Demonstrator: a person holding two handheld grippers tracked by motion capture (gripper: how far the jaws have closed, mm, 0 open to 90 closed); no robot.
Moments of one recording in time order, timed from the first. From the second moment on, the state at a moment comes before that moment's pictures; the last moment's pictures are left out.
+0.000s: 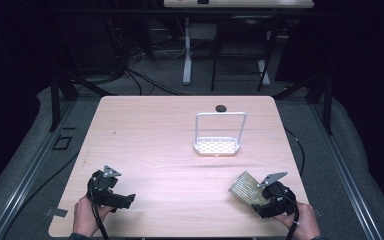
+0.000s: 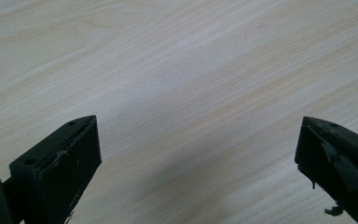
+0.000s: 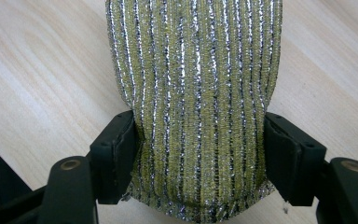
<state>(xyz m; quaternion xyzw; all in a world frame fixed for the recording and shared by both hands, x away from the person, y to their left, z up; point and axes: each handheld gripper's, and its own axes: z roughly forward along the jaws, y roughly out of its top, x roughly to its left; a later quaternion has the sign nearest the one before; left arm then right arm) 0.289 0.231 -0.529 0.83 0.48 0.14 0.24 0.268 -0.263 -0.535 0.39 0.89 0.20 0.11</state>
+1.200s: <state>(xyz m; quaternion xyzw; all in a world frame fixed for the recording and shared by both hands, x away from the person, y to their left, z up) 0.289 0.231 -0.529 0.83 0.48 0.14 0.24 0.291 -0.245 -0.507 0.40 0.87 0.24 0.15</state>
